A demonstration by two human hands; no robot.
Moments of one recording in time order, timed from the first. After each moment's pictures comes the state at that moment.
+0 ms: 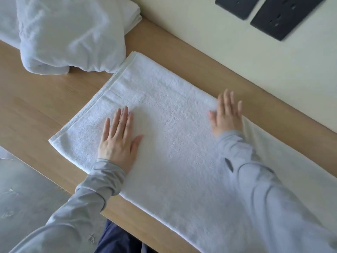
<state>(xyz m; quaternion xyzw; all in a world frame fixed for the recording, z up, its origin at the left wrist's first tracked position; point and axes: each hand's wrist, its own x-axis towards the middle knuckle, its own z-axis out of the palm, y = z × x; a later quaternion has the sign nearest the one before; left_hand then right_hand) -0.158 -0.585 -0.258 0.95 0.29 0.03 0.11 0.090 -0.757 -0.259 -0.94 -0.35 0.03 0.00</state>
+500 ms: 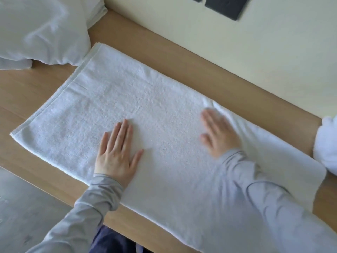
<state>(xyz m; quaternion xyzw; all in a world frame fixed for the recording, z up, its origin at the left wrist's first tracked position) -0.152 -0.677 -0.266 0.96 0.26 -0.03 0.09 0.077 -0.884 -0.265 -0.88 -0.48 0.04 -0.01</state>
